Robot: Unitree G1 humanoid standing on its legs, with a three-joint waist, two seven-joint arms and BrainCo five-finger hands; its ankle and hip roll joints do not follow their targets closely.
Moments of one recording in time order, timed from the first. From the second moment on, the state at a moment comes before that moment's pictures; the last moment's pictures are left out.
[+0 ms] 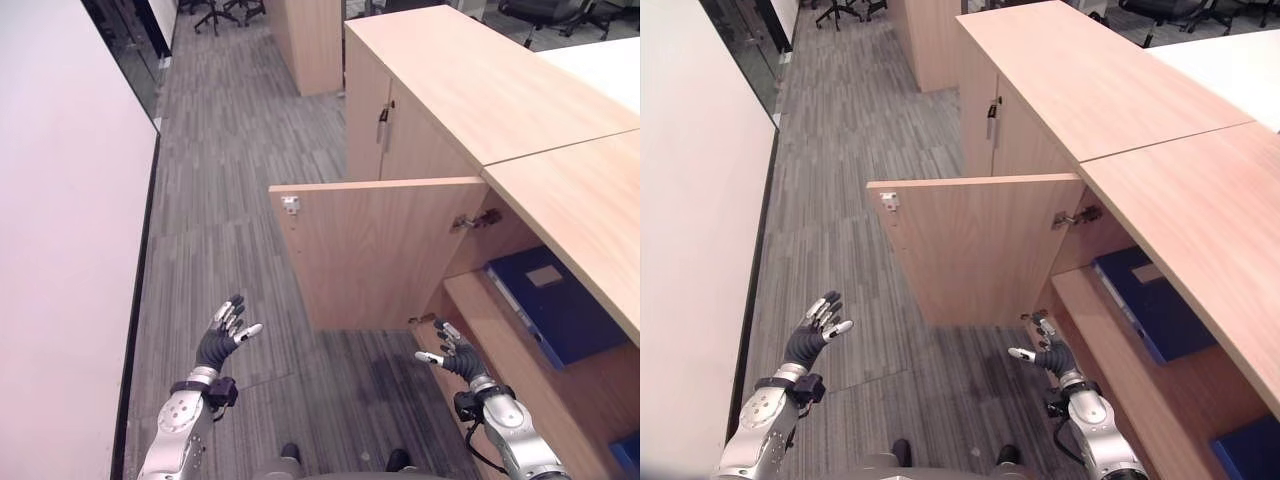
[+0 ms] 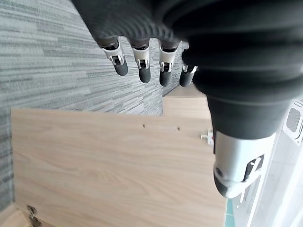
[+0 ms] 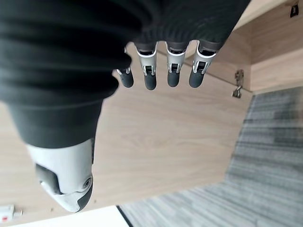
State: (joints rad) left arm 0.16 0.30 -0.05 0.23 -0.43 -0.19 -0.11; right arm 0.09 -0.41 0.16 0.40 0.14 -0.14 0.02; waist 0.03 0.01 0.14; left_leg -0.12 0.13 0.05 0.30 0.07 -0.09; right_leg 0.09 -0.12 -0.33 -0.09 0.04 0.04
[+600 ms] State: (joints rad) left arm 0.19 0.31 -0.04 0.19 -0.42 -0.19 -0.10; right arm 0.11 -0.37 0.17 0.40 0.14 -0.14 0.04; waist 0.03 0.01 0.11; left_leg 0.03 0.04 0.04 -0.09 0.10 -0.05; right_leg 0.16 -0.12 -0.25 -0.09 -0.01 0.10
